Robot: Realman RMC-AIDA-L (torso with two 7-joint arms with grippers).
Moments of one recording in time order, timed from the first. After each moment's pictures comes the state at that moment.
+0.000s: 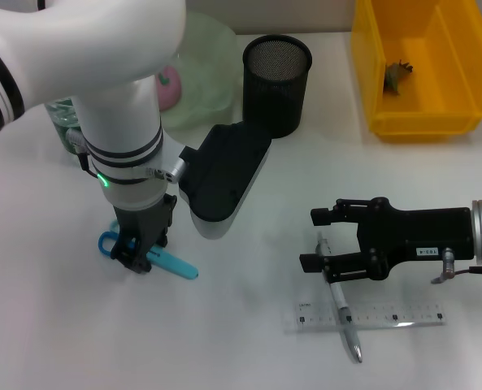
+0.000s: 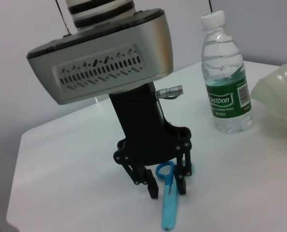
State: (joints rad) left arm -0.95 -2.08 1.85 0.94 2.63 1.52 -1.78; right arm 0.52 2.08 -0.86 -0.53 -1.99 -1.53 1.28
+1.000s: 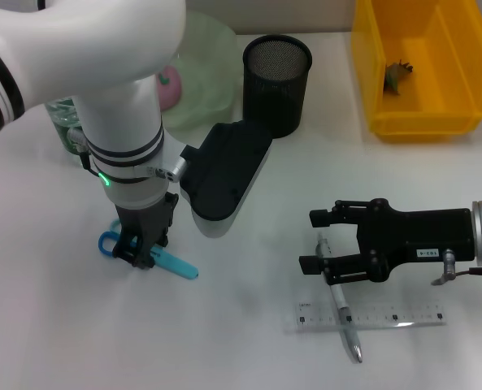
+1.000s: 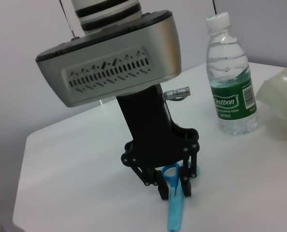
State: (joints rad) left arm -0.95 -2.08 1.85 0.94 2.63 1.51 -1.78; right arm 0.52 2.08 -0.86 -0.53 -1.99 -1.54 1.28
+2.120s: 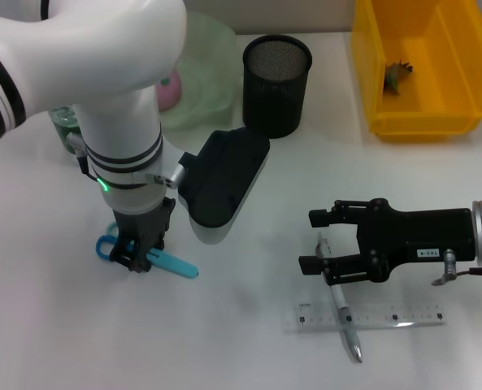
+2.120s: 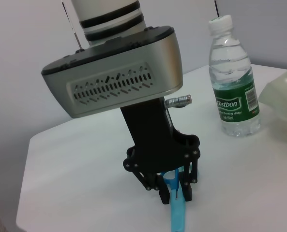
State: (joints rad) left arm -0.95 -2.08 1.87 0.92 2.63 1.50 -1.78; right arm 0.52 2.08 -0.86 -0.53 -1.99 -1.55 1.28
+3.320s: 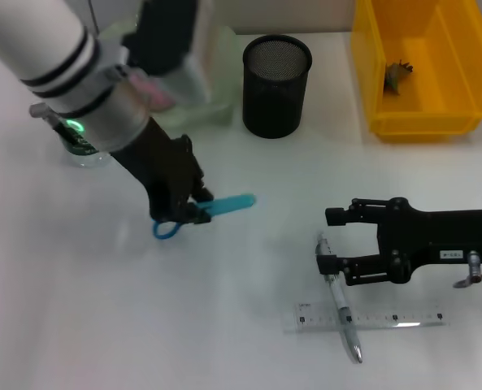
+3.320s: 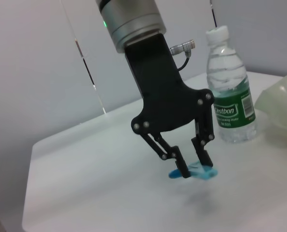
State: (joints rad) left arm -0.89 -2.07 1.31 1.02 2.50 1.63 -1.76; right arm 0.48 2.07 -0.82 -0.58 -1.99 -1.62 1.29
